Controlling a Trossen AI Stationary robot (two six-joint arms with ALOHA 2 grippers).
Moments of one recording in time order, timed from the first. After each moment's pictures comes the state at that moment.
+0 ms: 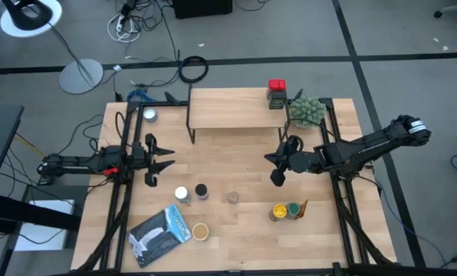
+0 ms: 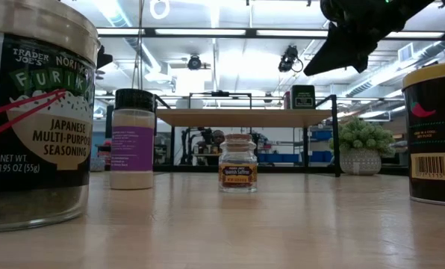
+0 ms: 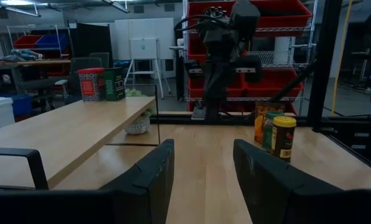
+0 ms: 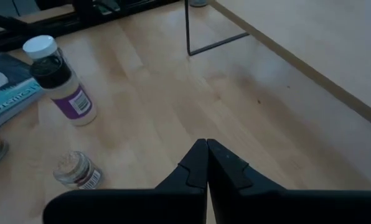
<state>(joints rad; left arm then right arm) -0.04 0.02 0.02 0.12 -0.15 0.02 0.25 1.09 0.72 -0.26 0.59 0.47</state>
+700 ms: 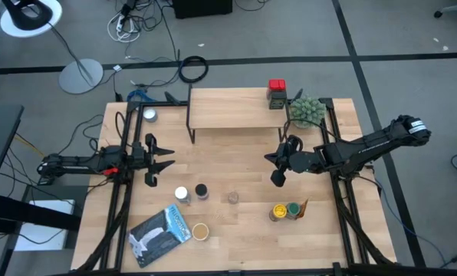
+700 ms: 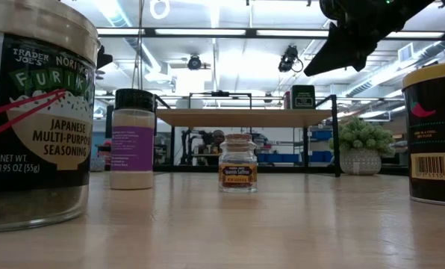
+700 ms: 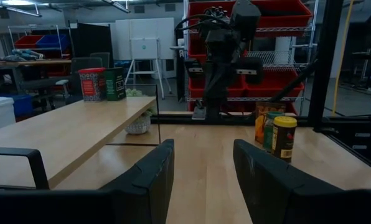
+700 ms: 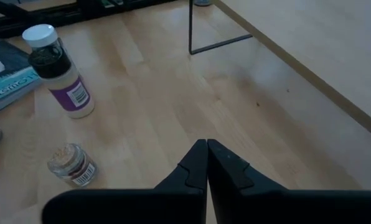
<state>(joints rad) -0.04 0.02 0.02 0.12 -0.15 0.02 0.25 1.09 0.72 -0.26 0.58 0.41</state>
